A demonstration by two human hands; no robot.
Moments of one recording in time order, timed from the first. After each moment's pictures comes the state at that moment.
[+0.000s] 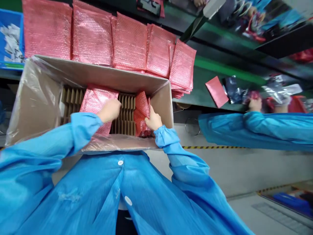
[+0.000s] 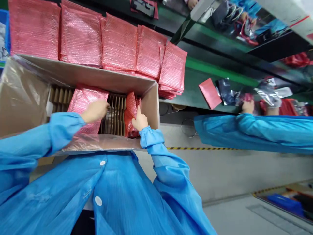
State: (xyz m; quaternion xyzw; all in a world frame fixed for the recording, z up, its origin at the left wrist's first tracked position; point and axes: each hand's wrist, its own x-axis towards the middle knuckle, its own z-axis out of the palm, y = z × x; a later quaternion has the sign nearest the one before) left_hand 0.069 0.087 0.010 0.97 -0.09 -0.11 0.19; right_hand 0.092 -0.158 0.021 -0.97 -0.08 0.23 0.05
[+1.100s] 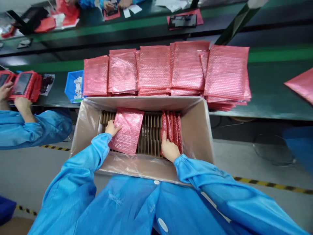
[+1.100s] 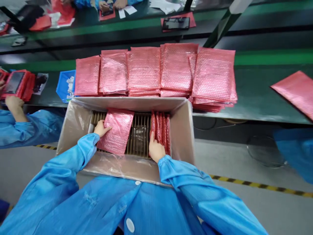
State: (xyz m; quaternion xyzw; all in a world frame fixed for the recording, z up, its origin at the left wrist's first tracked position) left_hand 0.040 0.209 -0.036 0.91 0.32 -0.12 0.24; right_hand 0.060 -0.131 -0.028 -0.93 -0.22 0.28 0.00
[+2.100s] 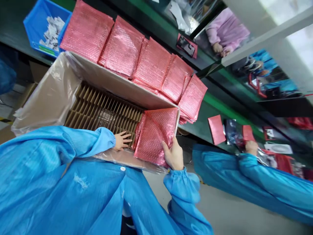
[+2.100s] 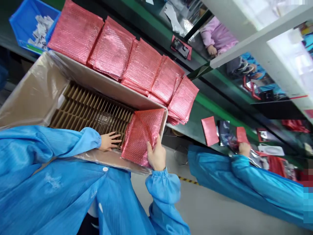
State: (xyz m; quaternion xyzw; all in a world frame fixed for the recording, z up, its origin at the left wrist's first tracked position) left_hand -0.012 0.033 -0.089 0.82 -0.29 -0.23 0.44; right_hand 0.061 -0.218 0.078 -0.98 -0.07 0.10 0.18
